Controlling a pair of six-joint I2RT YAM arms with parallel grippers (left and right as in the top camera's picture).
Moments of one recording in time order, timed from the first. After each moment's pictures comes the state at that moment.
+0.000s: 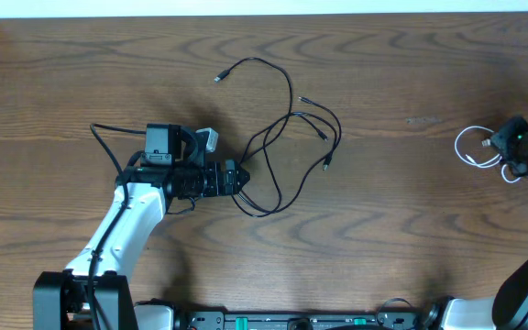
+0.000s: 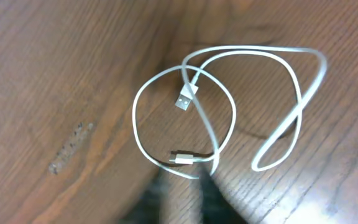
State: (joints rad) left arm -0.07 1.44 0.77 -0.49 0.57 -0.16; right arm -0.42 1.59 1.09 -0.52 0.00 0.47
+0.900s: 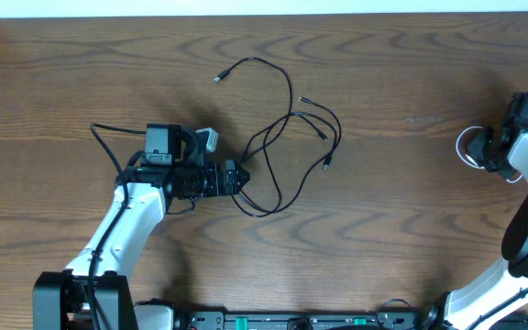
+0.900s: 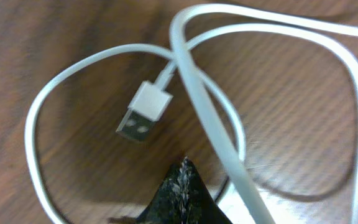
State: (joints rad) left arm -0.07 1.44 0.77 -0.49 0.57 -0.16; right arm -0.39 1.91 1.11 -0.39 0.13 0.36
